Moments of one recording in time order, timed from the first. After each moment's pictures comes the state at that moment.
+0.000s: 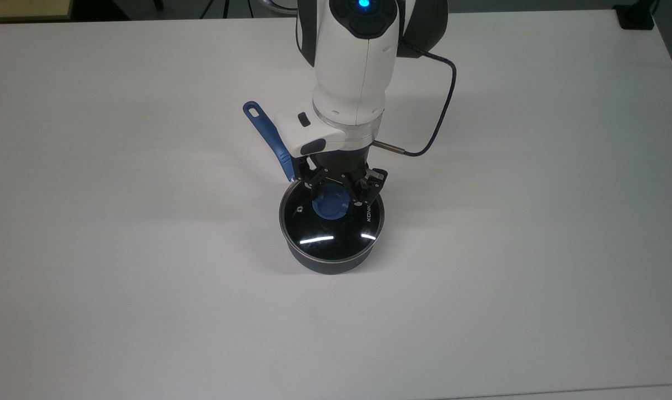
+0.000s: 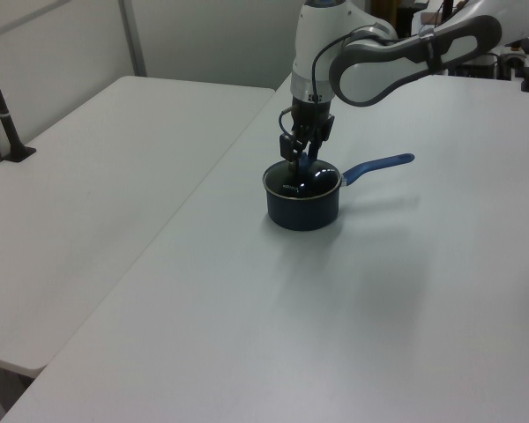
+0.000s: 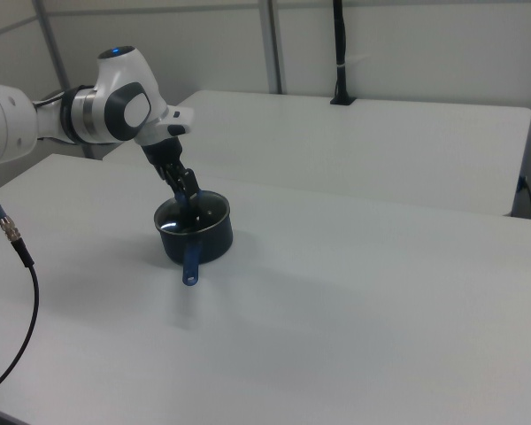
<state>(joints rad) 0.39 0.49 -0.26 -1.46 0.01 2.11 0.52</state>
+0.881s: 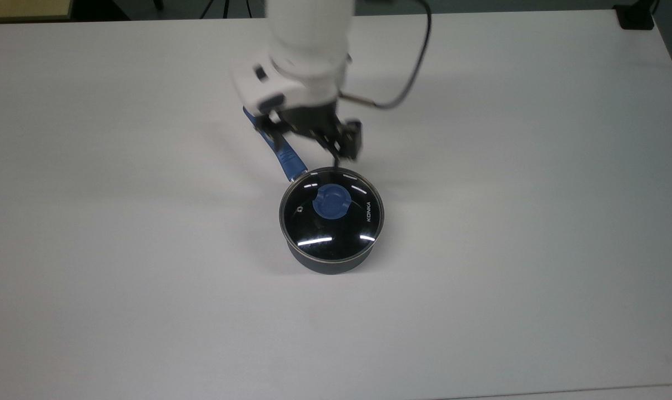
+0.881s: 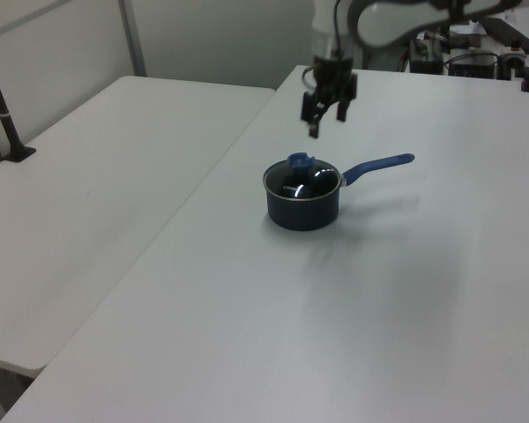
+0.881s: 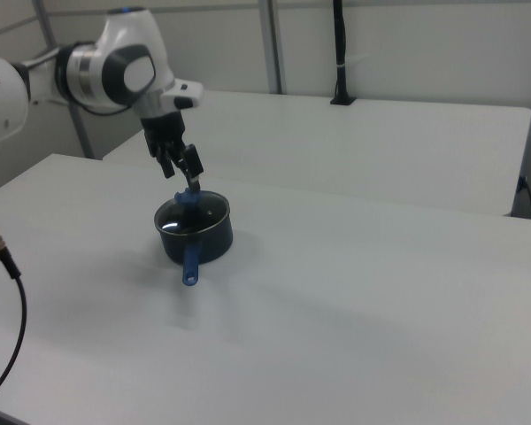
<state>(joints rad) 0.21 0.34 -0.12 -1.46 0.00 1.87 0.40</state>
